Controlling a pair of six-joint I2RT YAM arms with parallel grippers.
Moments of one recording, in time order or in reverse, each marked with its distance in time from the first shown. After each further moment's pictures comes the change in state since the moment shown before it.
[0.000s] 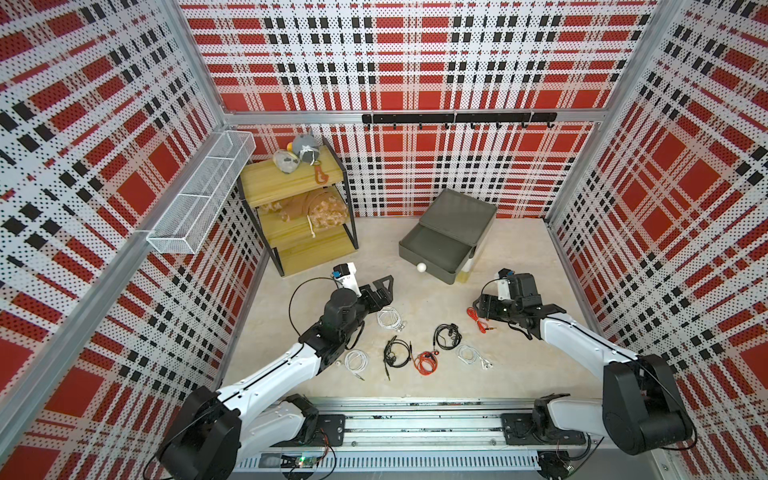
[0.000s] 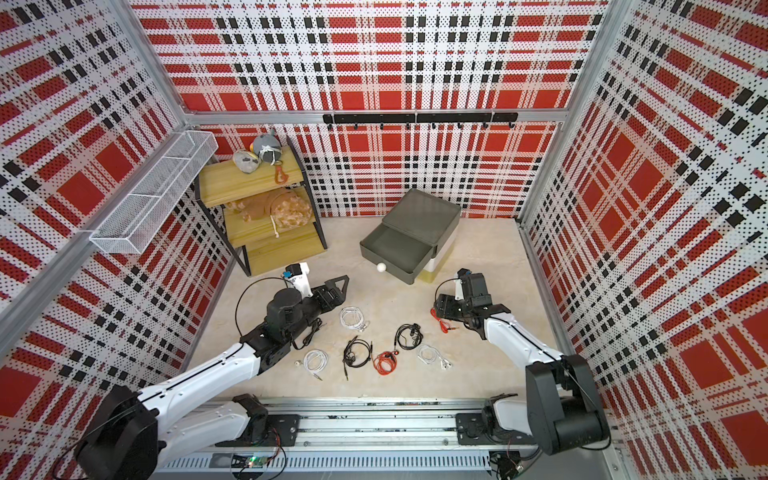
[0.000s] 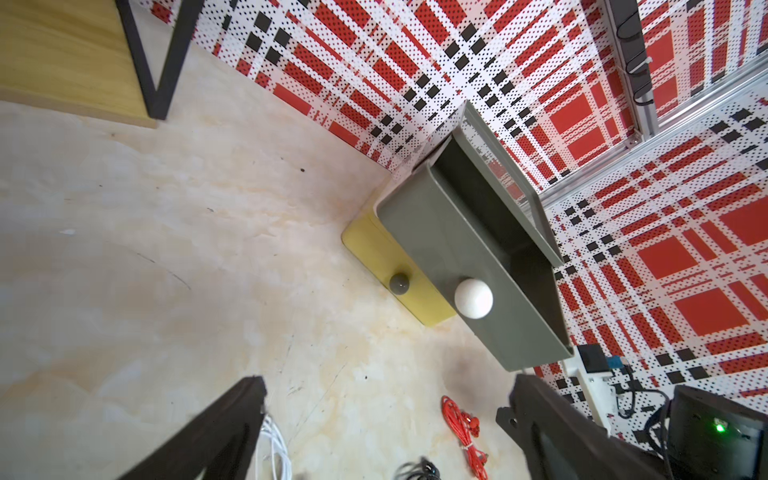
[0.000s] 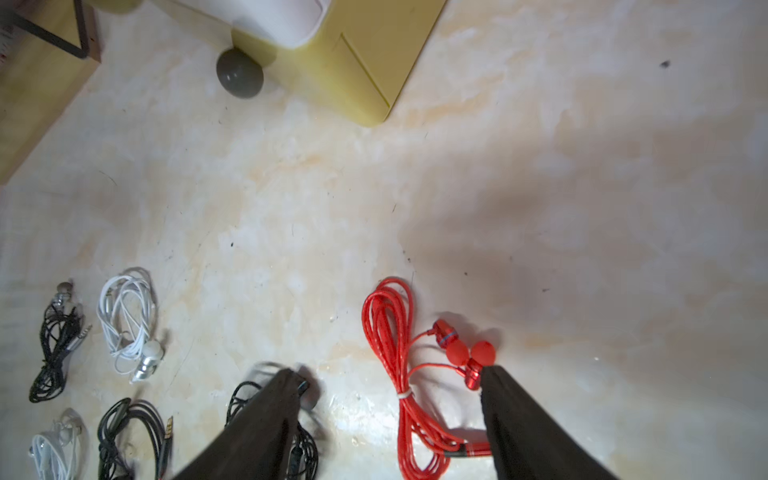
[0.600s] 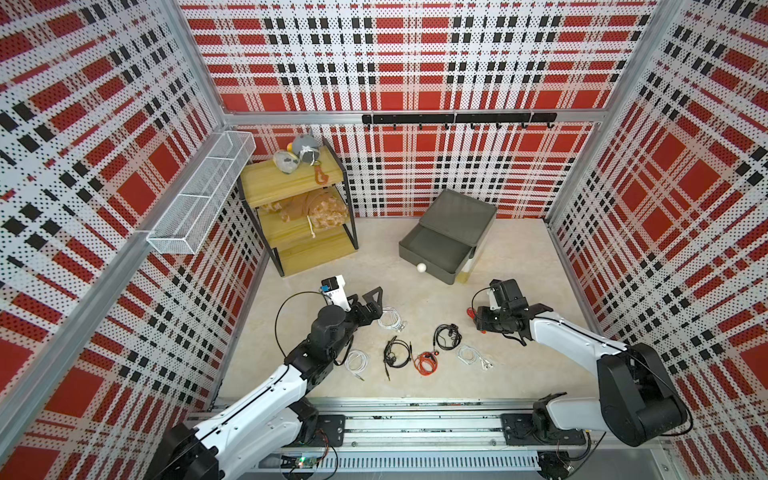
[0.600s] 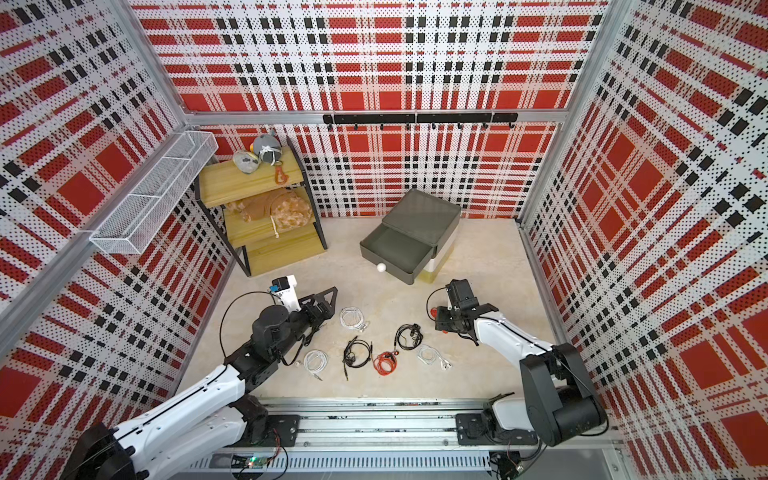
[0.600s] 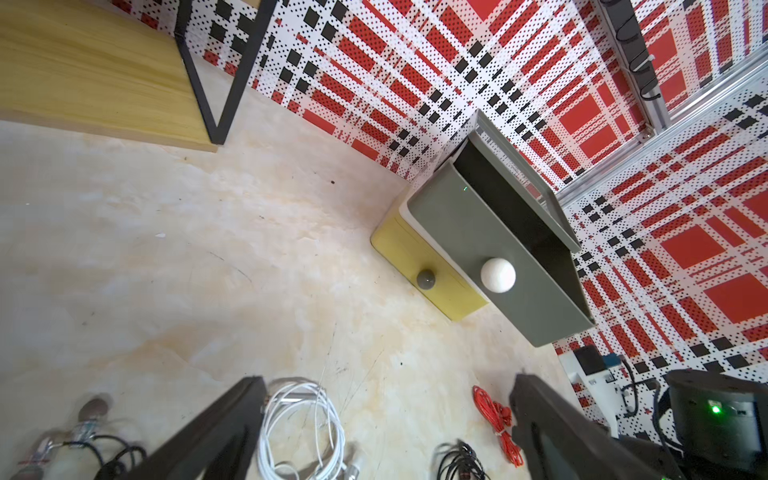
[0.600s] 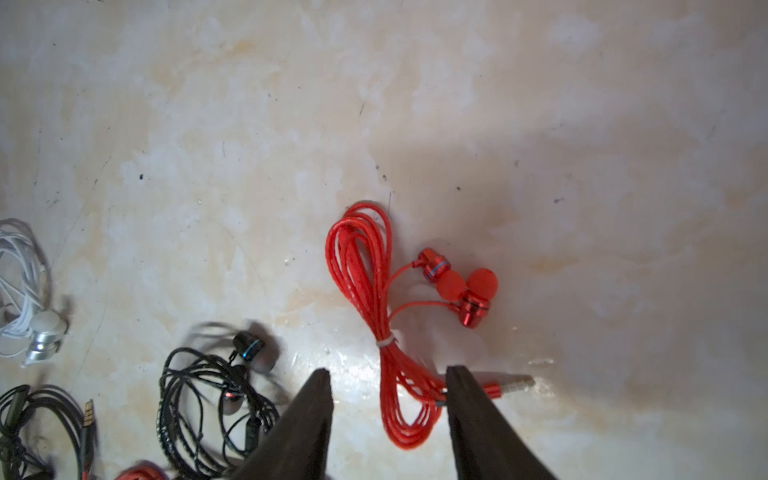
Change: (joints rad) left arm 0.000 -0.214 -0.152 -0.040 -0.053 0.051; right arm 0.086 0.024 -0.009 -0.115 0.122 0.046
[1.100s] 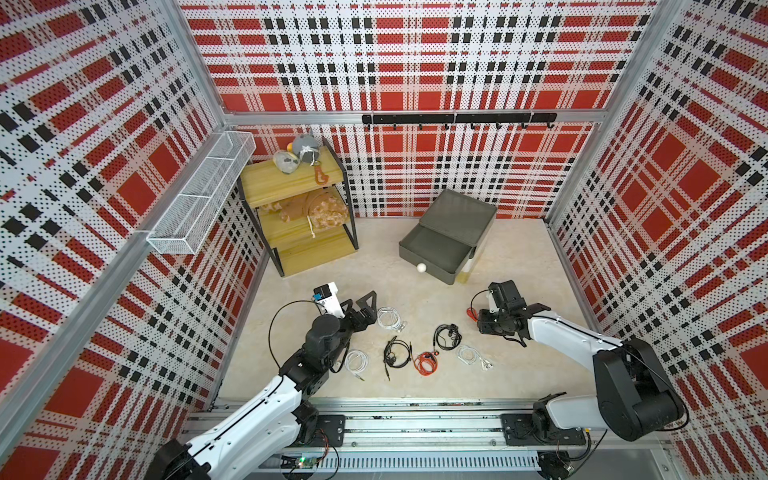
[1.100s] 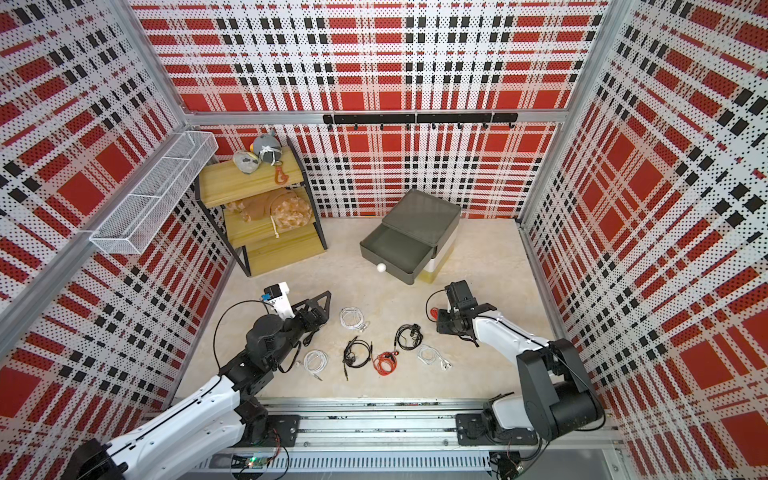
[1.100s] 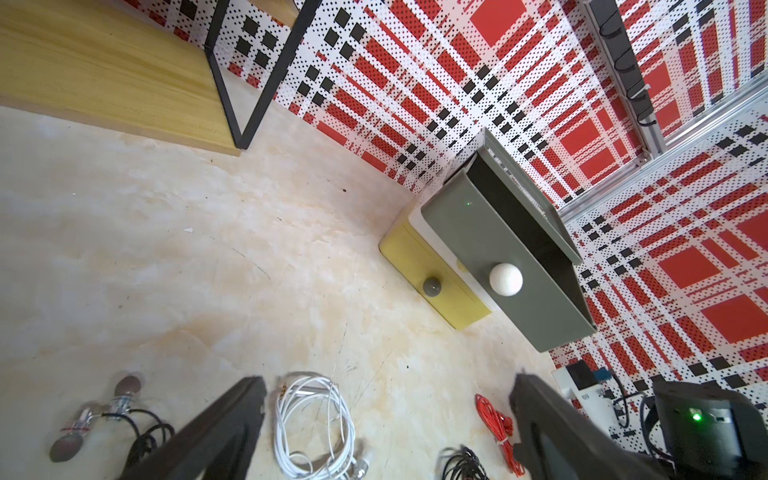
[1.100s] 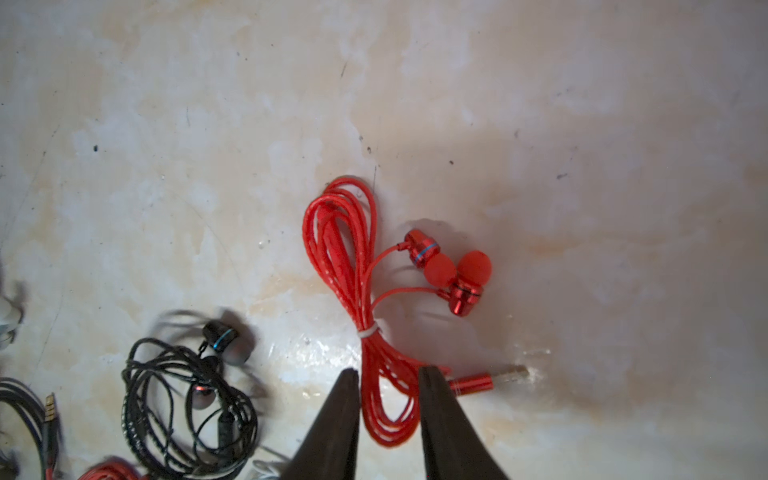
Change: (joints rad) left arm -0.001 -0.078 -0.054 0.003 -0.037 -0.027; right arm 0.000 0.037 0.000 -0.015 -0.005 -0.019
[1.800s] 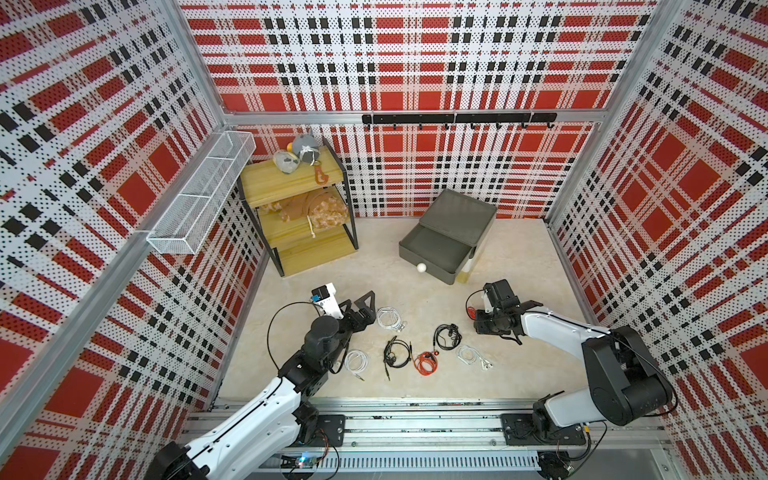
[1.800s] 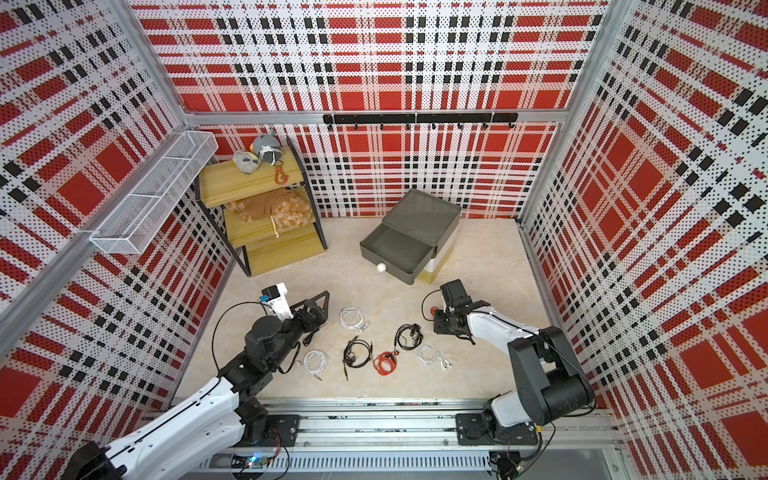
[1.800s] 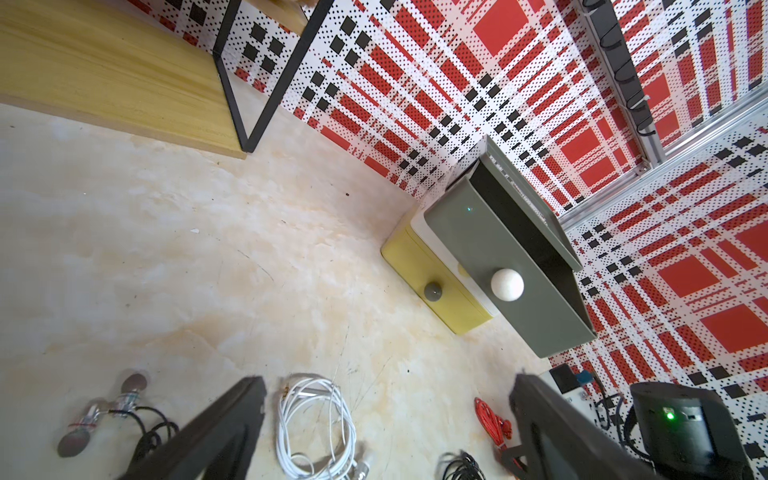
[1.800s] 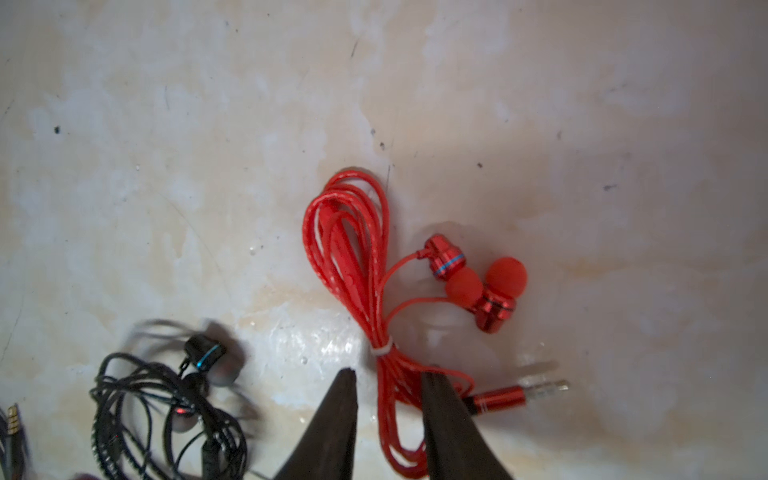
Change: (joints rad) left arm 0.000 -0.011 -0.011 0.000 -0.011 -0.012; right arm 0.024 0.073 0.026 0.011 0.029 -0.017
